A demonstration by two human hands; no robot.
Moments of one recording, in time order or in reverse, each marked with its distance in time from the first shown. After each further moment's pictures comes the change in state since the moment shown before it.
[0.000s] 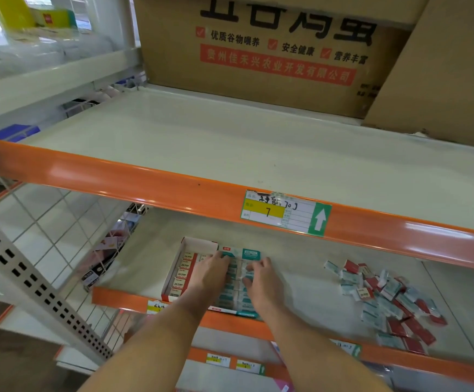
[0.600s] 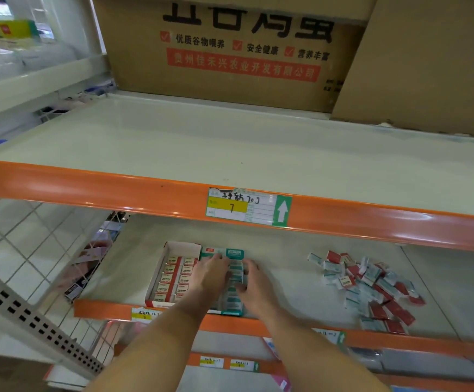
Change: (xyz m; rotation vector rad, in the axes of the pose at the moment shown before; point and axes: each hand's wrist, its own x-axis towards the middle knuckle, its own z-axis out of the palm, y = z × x) left_hand 0.005 0.037 -0.002 0.010 0.019 0.043; right_hand -0.010 0.024 -0.008 0.329 -0.100 0.047
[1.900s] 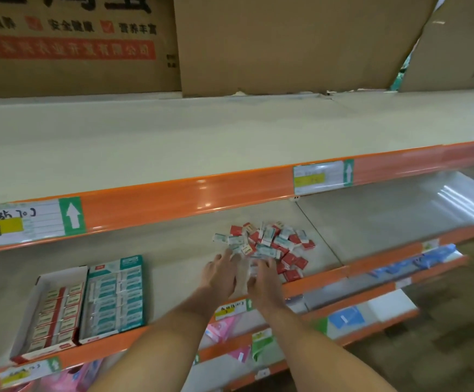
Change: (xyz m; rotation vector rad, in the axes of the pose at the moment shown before) left_hand 0.023 0.222 0.057 -0.059 -0.201 0.346; right_hand -0.075 0.156 -0.138 -0.123 0.354 0.292
